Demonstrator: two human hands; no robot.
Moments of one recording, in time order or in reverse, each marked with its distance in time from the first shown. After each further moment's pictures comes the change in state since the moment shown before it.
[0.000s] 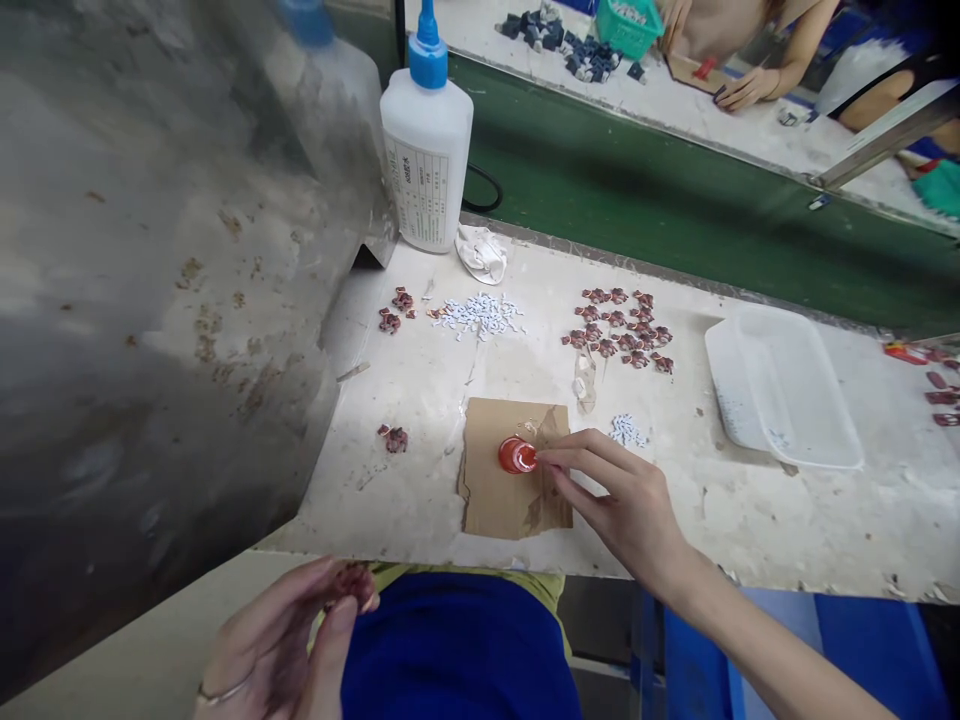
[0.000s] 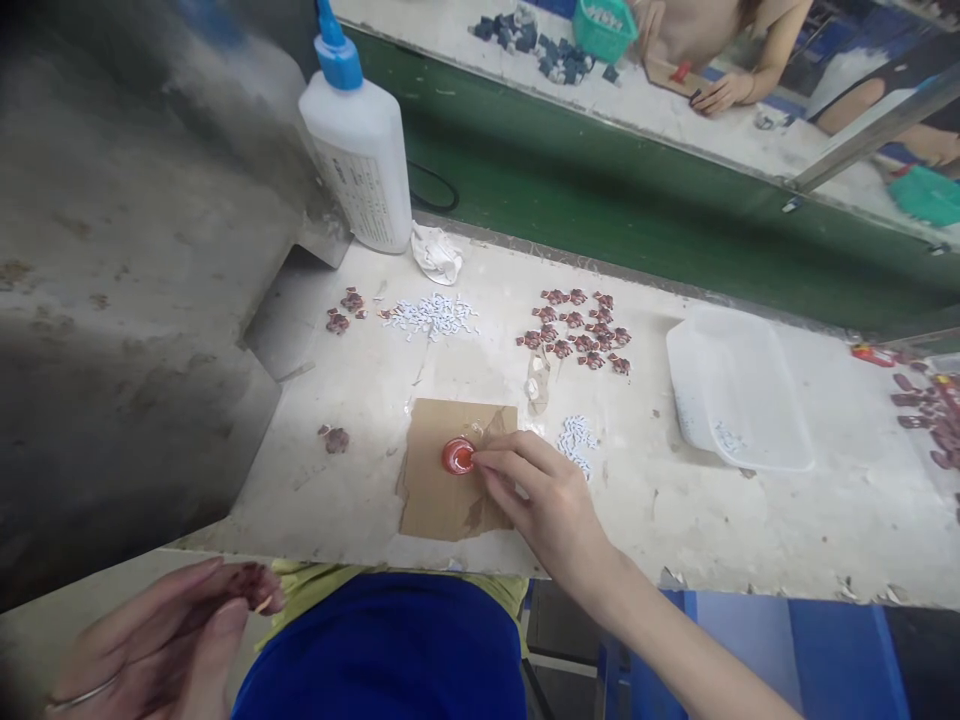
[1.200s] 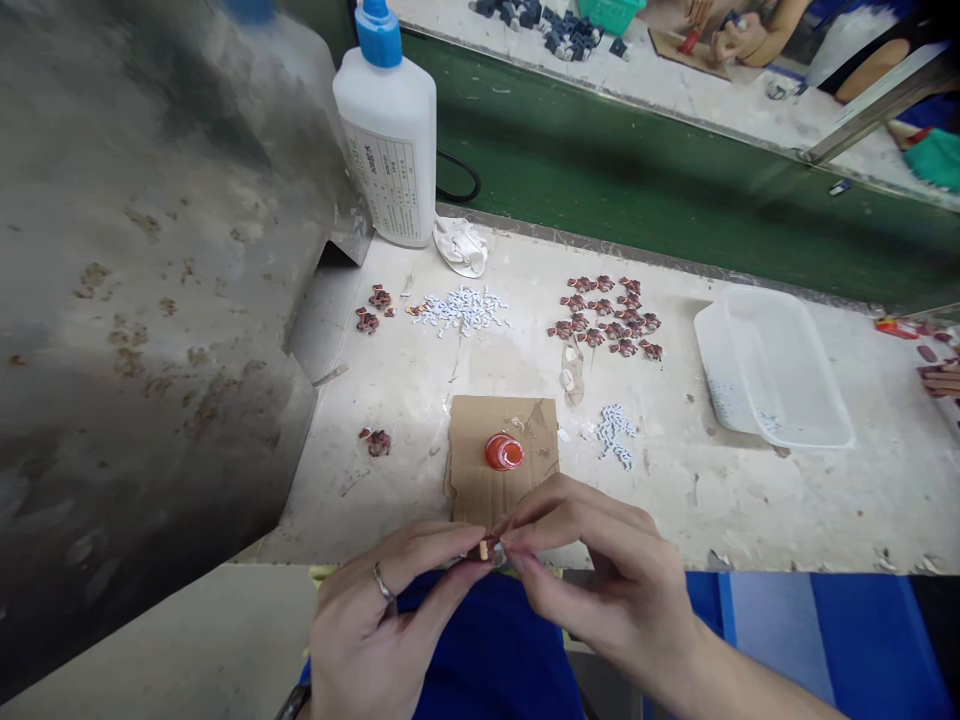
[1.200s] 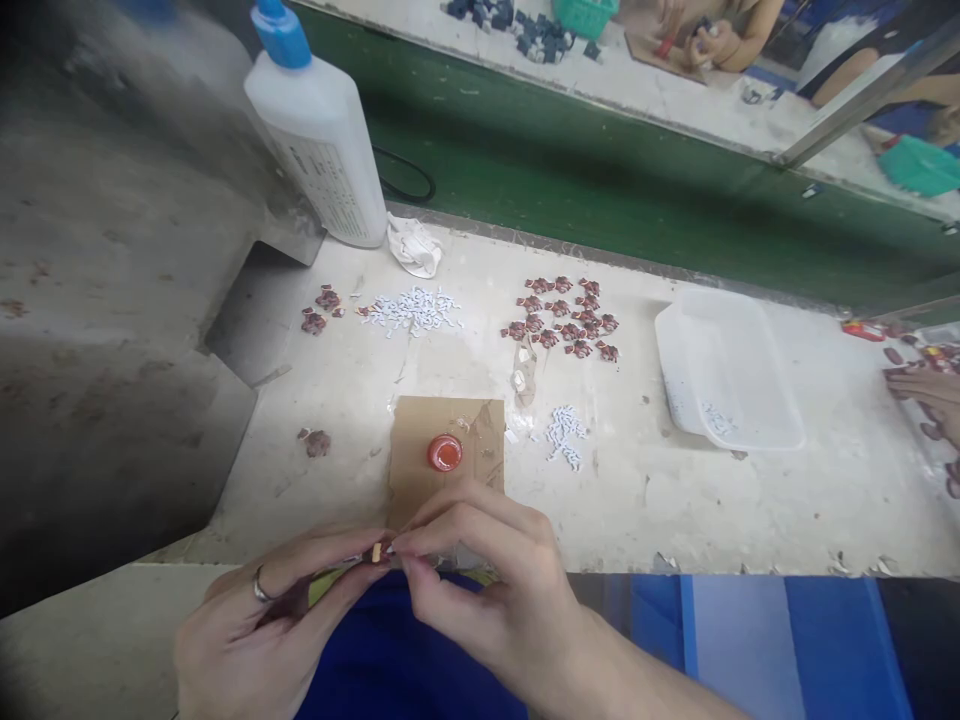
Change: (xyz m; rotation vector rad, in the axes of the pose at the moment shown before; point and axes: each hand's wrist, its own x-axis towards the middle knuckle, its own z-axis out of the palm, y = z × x) left_hand 0.038 0.046 0.060 -0.155 -0.354 0.282; right_hand 0.002 -0.065 0.000 0.539 0.097 0.099
